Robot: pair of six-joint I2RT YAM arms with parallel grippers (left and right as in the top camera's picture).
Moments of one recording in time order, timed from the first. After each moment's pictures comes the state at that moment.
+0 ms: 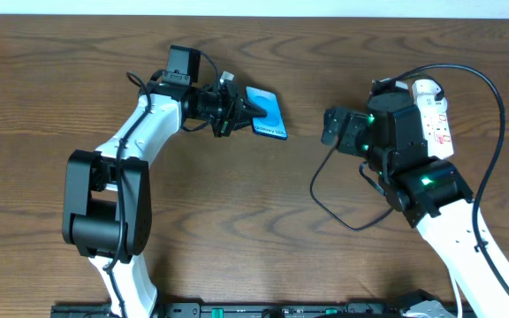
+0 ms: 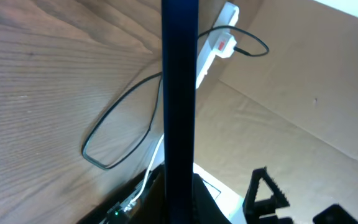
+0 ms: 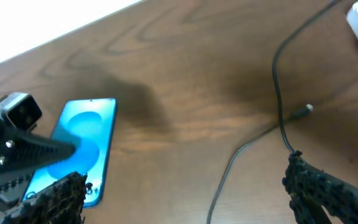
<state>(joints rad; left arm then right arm) -0.19 1.98 1.39 -0.47 1.10 -0.96 0.38 1.23 1.05 -0.52 0.13 0.57</state>
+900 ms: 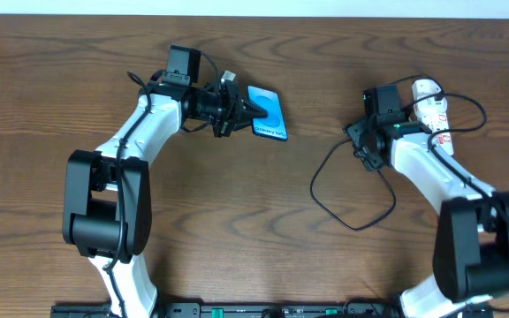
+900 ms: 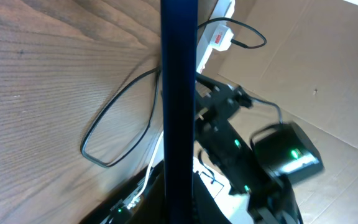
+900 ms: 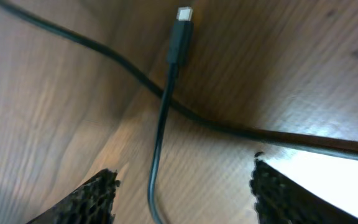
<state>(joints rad) -0.19 1.98 1.39 -0.47 1.12 -0.93 0.16 1.76 1.05 -0.46 0.06 1.20</state>
